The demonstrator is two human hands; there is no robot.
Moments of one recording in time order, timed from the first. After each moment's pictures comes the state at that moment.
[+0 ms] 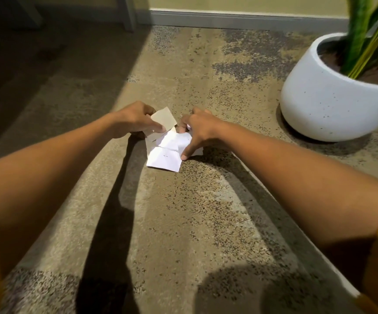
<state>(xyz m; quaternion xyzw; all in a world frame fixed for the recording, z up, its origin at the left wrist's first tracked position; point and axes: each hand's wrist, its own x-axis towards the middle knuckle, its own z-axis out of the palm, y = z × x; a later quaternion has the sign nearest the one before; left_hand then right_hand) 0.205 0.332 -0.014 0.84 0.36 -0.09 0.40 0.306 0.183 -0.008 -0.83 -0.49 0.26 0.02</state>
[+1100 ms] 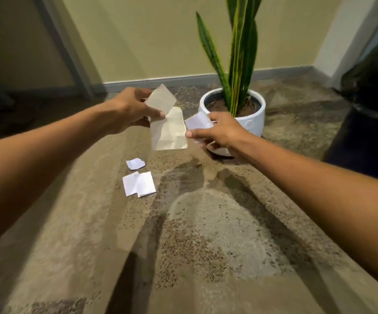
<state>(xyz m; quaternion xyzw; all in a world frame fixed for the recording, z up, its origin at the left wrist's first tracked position) 0.266 0.180 0.143 0.81 0.22 0.06 0.54 0.341 -0.011 0.094 -0.77 -0.22 0.24 0.55</state>
